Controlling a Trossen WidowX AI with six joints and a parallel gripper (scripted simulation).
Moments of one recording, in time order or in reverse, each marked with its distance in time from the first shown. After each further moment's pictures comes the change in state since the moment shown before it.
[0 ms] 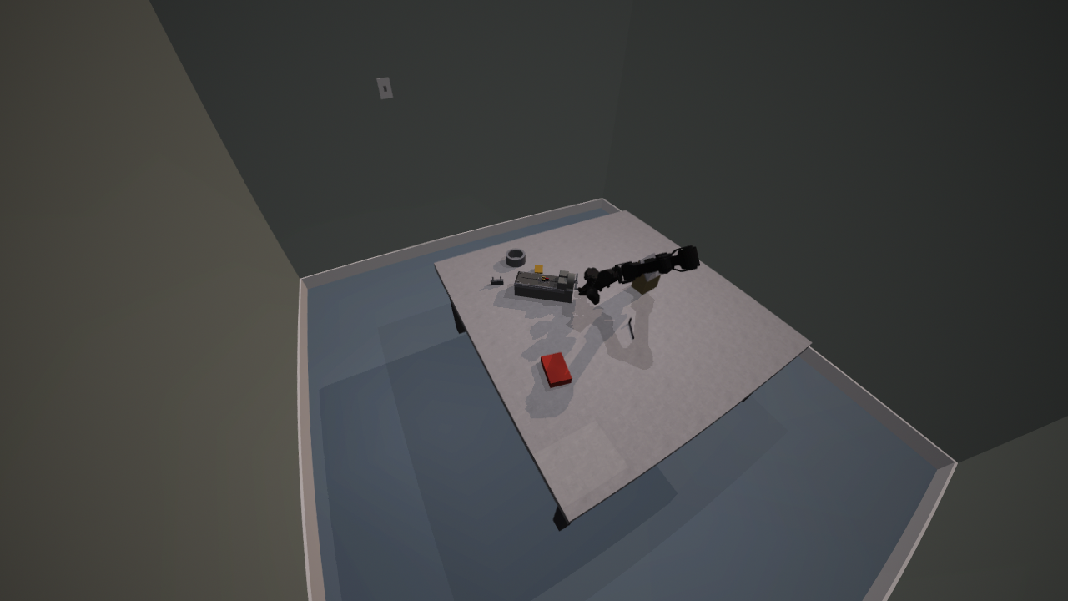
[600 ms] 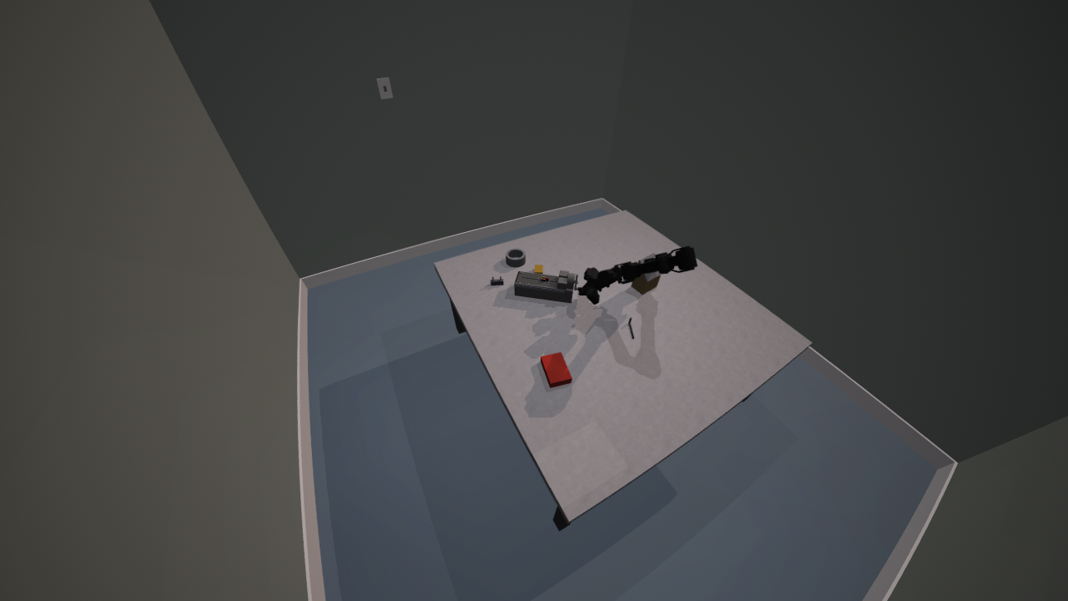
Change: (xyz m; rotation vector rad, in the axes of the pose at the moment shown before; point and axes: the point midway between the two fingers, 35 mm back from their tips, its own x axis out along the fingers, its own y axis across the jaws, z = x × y) arm 0.005 -0.008 -0.004 -0.001 -0.002 -0.006
